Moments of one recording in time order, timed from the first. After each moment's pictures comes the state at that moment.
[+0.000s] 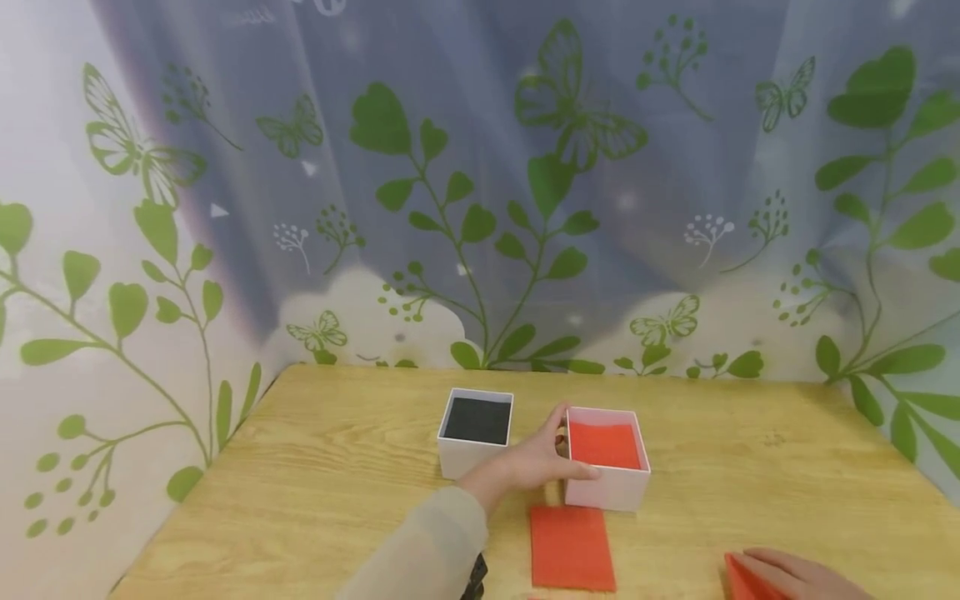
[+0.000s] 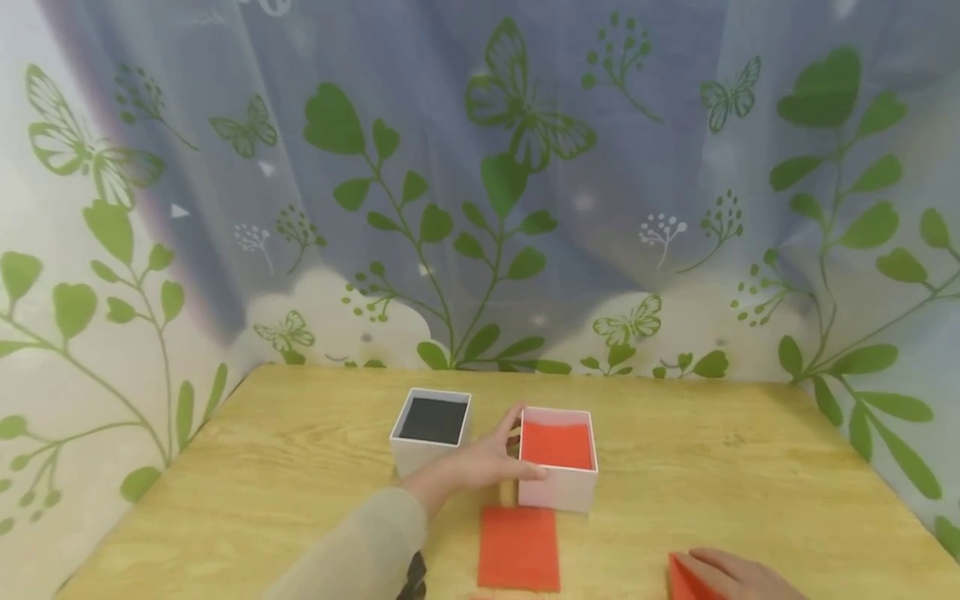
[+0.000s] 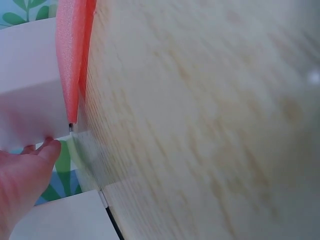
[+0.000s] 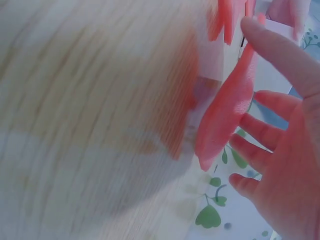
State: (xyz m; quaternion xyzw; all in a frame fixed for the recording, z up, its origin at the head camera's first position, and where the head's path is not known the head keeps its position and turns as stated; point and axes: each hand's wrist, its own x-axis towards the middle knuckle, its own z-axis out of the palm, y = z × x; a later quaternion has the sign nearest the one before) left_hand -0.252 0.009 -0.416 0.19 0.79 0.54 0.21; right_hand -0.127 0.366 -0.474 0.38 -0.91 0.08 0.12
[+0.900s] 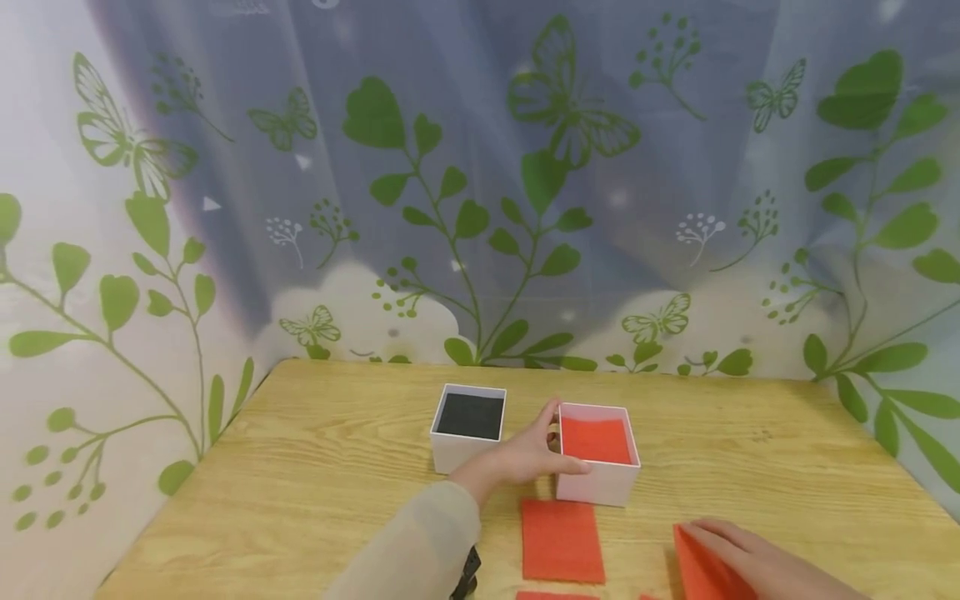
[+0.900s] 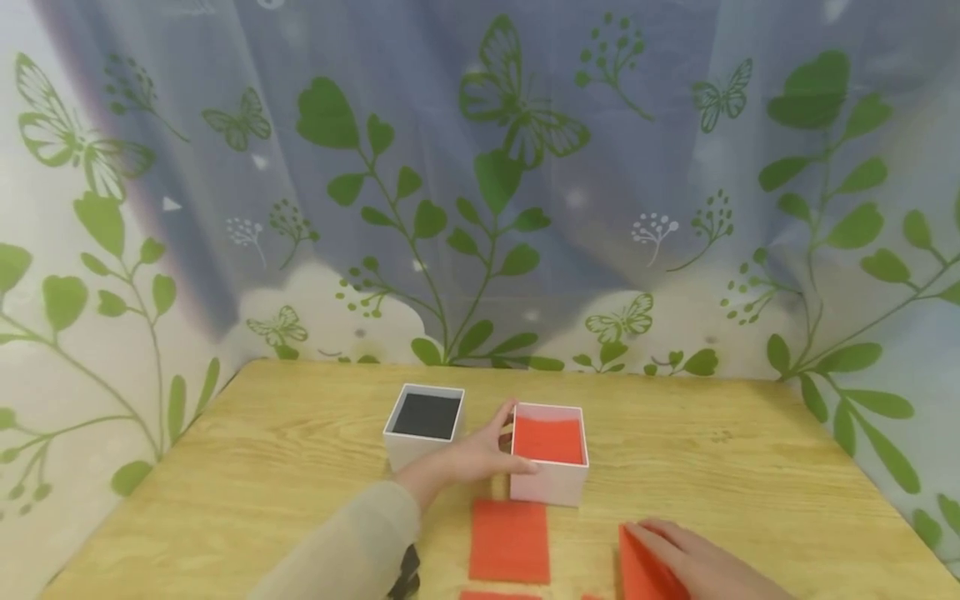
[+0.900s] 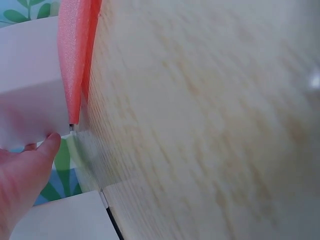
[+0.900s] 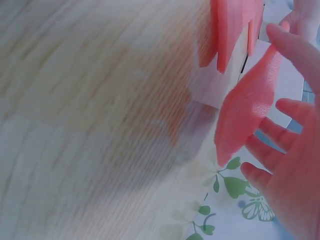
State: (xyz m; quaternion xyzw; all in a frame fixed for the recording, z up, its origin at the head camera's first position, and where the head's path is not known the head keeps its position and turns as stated) left_hand -0.251 0.007 -0.412 0.20 0.78 0.55 0.22; right_hand -0.127 0.313 -0.423 0.22 -0.95 0.16 -0.17
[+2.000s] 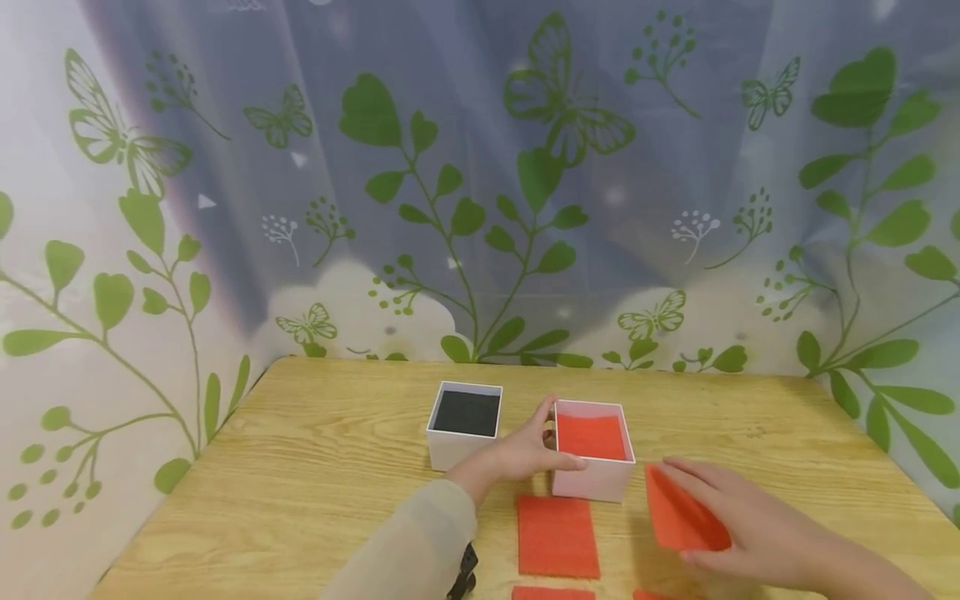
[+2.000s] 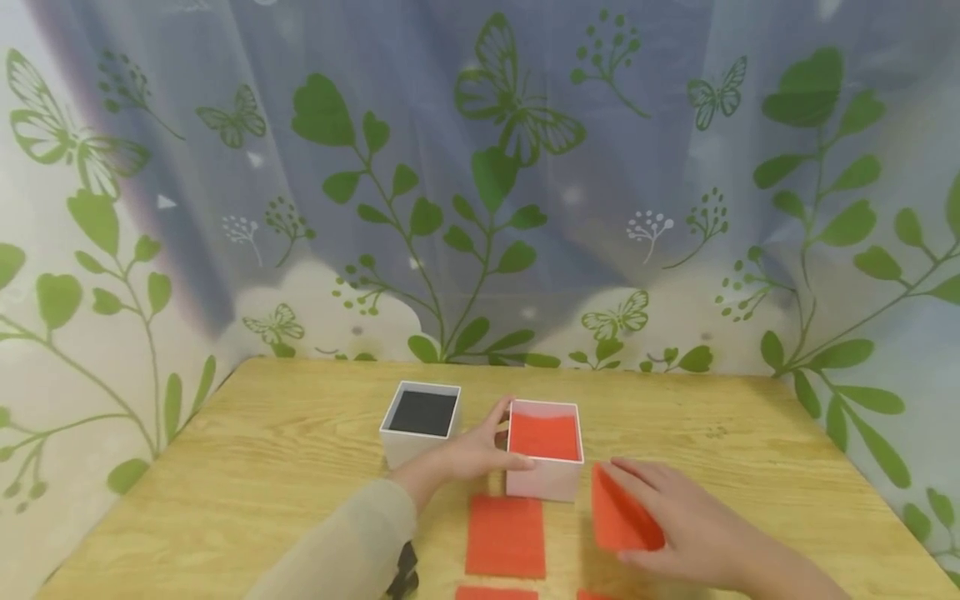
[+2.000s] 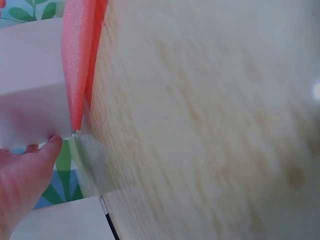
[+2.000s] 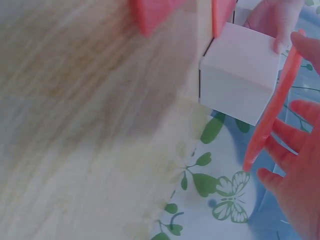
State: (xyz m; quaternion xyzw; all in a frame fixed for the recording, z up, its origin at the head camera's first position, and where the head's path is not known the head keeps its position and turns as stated) left_hand -0.252 0.008 -0.414 0.20 0.78 0.54 0.23; right_hand -0.136 0.290 -0.377 0.34 -0.93 0.07 0.12
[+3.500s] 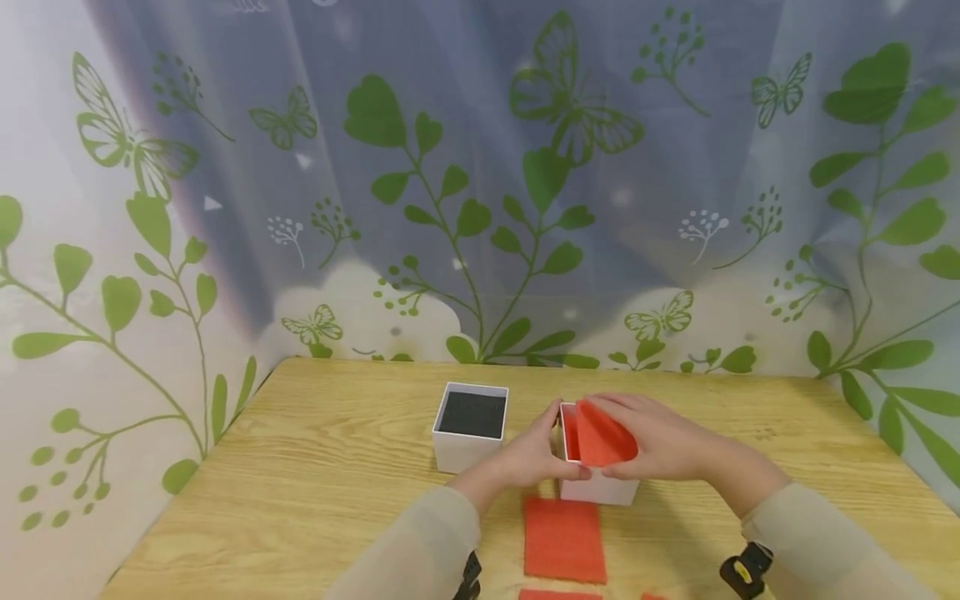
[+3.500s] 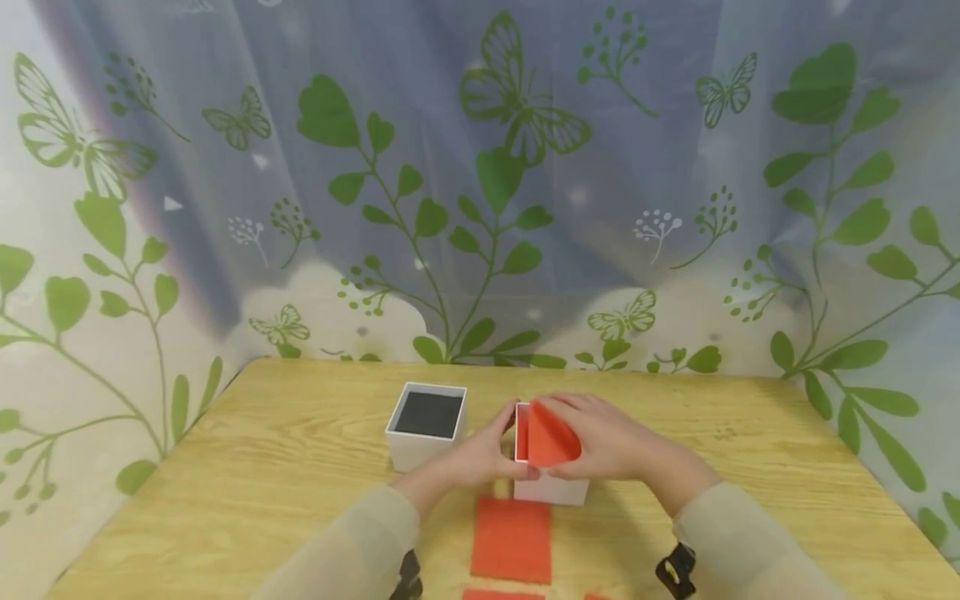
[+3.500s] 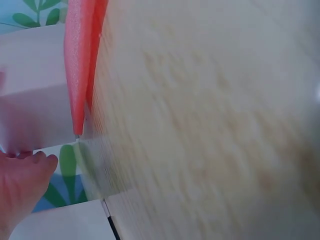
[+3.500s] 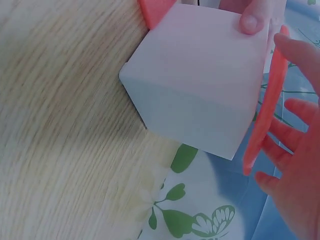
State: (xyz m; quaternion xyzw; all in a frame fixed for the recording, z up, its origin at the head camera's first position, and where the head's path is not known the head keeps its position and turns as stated) left_hand -0.248 0.009 -0.417 0.22 0.83 0.49 0.15; right_hand -0.222 0.220 -0.350 0.35 -0.92 0.15 0.01
